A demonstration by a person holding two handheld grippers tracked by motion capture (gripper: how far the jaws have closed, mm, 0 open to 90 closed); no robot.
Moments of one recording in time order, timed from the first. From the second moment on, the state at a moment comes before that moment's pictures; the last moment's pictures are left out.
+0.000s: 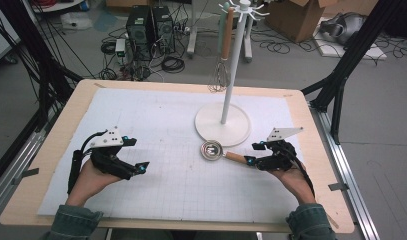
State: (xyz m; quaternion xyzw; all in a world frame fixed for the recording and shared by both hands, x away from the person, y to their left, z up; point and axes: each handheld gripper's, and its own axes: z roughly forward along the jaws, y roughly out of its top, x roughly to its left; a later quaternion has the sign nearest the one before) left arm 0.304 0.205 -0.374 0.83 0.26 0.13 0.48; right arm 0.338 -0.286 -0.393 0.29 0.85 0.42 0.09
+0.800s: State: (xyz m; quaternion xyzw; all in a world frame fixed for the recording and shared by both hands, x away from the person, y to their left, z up) left arm 0.308 0.207 -0.380 0.83 0.27 0.11 0.48; right arm 0.372 -0.239 -0.432 0.23 0.90 0.37 0.08
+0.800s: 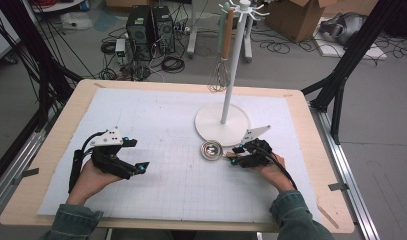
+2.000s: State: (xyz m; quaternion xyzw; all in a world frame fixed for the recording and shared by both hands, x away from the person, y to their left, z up) left arm 0.308 0.208 -0.382 0.83 0.27 0.10 0.48; right arm 0.378 -0.235 -0.433 0.18 0.92 0.35 0.06
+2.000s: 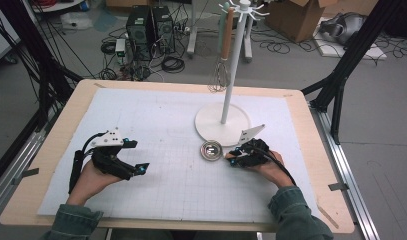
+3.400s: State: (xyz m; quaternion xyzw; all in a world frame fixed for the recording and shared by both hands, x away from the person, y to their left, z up) left arm 0.305 0.208 -0.377 0.83 0.26 0.11 0.49; right arm 0.354 -0.080 -0.437 0.02 0.93 0.37 -0.03
